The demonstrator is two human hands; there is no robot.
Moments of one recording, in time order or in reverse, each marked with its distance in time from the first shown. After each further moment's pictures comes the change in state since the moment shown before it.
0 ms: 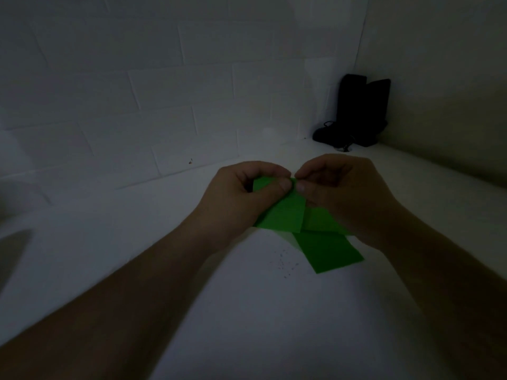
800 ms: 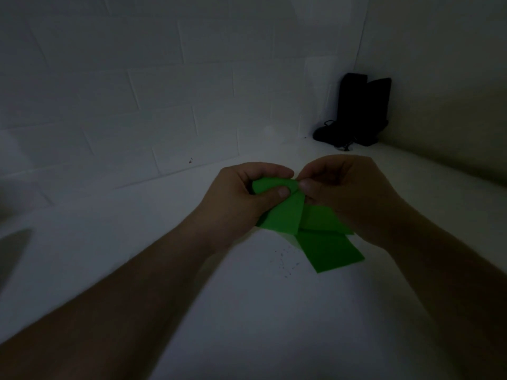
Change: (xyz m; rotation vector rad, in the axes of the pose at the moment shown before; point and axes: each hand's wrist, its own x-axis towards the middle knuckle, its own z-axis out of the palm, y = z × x) left_hand 0.000 -0.001 0.001 -0.020 -0.010 -0.055; right_hand 0.001 -0.003 -0.003 -0.016 -0.029 0.039
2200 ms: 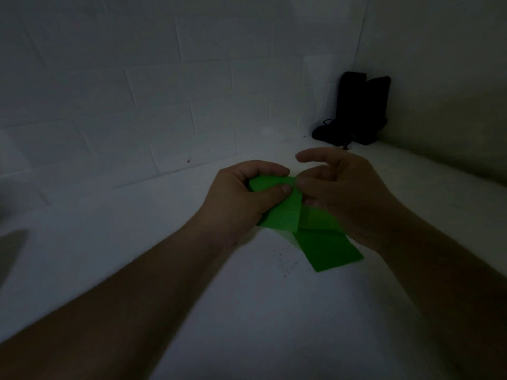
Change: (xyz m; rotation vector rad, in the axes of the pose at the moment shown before) left_hand 0.002 -0.002 0.010 -0.112 0.091 -0.040; right_hand 0.003 0.007 0.006 0.154 0.033 0.125
